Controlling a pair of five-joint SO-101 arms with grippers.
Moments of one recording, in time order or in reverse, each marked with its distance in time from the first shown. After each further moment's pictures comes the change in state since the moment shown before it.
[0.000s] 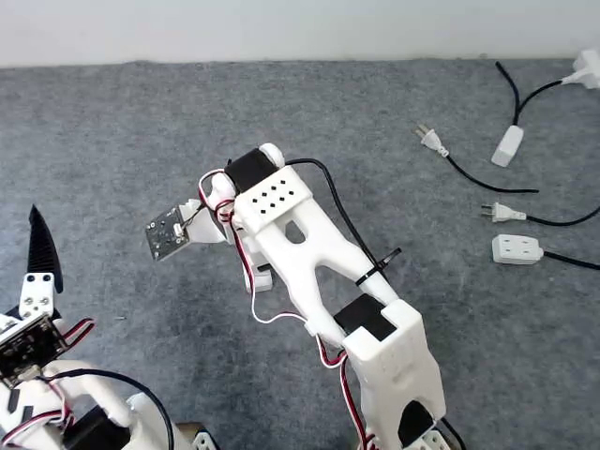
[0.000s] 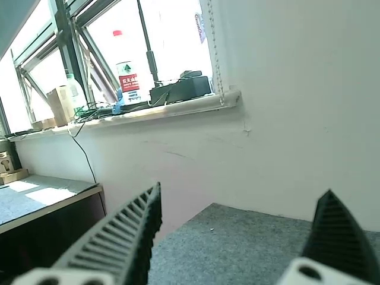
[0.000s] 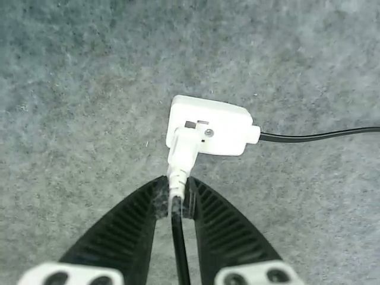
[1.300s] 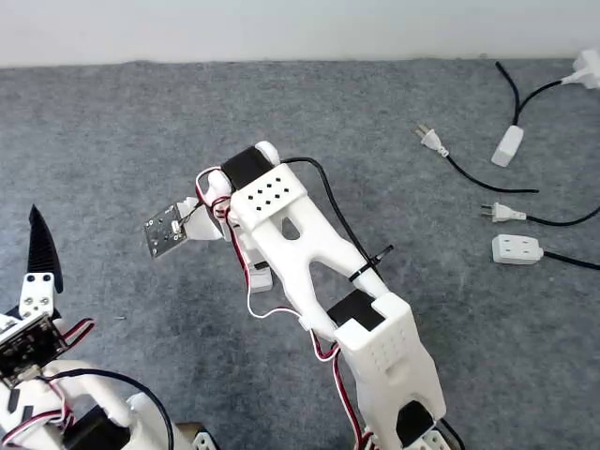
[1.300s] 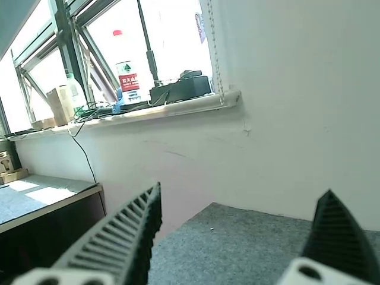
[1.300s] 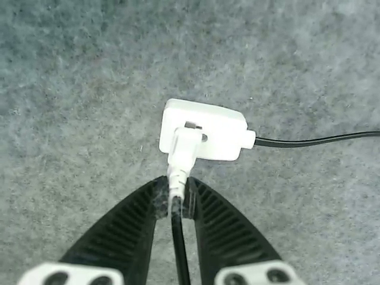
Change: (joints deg) left arm 0.0 0.0 0.0 0.0 0.0; right arm 0.1 5.5 -5.8 2.0 0.0
